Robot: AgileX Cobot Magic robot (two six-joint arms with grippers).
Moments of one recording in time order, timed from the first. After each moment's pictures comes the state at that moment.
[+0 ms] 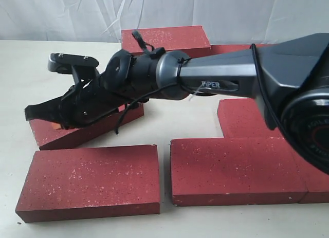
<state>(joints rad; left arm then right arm) 0.03 0.00 0.00 0.02 0.23 0.06 0.89 2.21 -1.61 0.90 0.41 -0.35</state>
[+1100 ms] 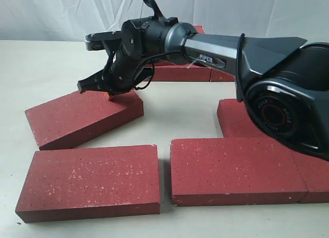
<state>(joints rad) 0.03 0.00 0.00 0.02 0.23 0.06 0.72 2.40 -2.01 0.22 0.74 0.05</state>
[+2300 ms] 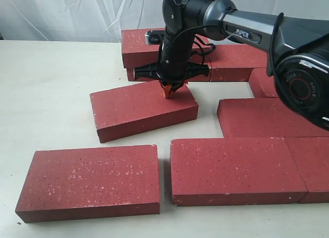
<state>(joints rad) 0.03 0.00 0.00 0.02 0.23 0.06 0.55 2.38 -2.03 0.04 1.15 0.33</state>
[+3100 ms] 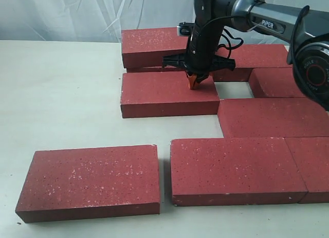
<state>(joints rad) 0.03 0.00 0.00 0.02 0.23 0.06 0.42 2.38 -2.03 0.02 1.13 0.37</state>
